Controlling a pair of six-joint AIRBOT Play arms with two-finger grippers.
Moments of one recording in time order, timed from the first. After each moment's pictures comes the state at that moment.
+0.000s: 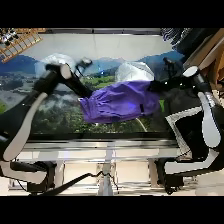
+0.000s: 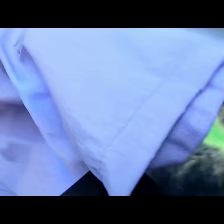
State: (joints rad) left arm -0.40 -1.60 1.40 1.32 -1.15 -1.27; right arm -0.15 -1.56 1.33 -0.94 1.20 1.11
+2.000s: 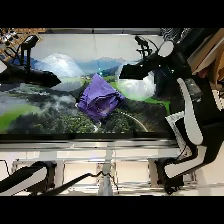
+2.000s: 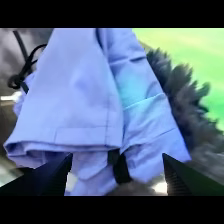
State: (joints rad) left arm 0.01 -1.20 1.31 1.01 -1.25 -1.16; right arm 0.16 -1.70 1.69 -0.90 1.34 1.41
